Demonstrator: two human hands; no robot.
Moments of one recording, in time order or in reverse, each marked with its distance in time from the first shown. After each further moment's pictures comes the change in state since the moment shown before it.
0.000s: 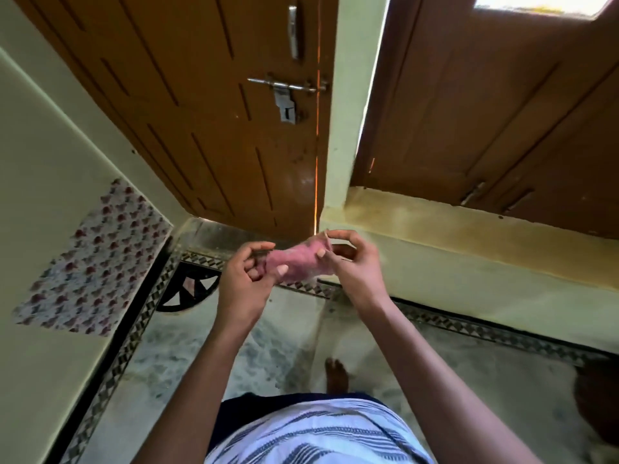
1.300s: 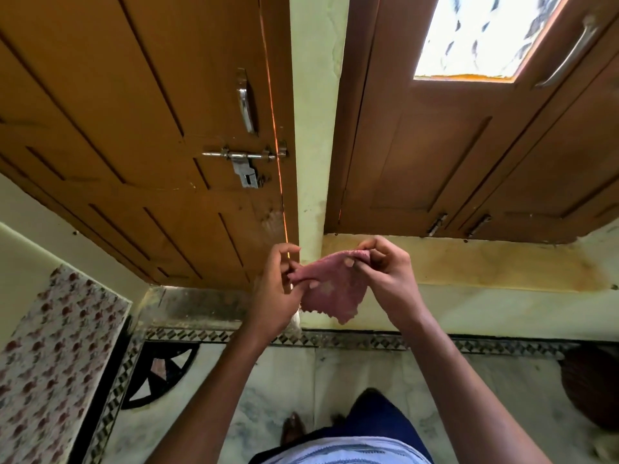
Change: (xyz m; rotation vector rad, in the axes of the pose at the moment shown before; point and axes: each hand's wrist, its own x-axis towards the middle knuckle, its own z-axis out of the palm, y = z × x) left_hand 0.127 0.054 0.060 0.145 -0.394 0.323; right_hand 0.085 -0.054 -0.050 -0.064 0.114 -0.281
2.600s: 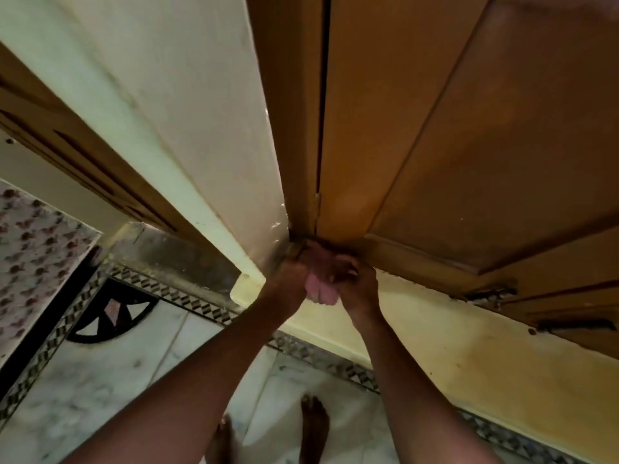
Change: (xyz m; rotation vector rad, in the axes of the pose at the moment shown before) left_hand 0.264 -0.230 0.249 0.719 -0.185 -0.191; right_hand 0.266 0.348 -0.065 -0.136 -0.091 0.416
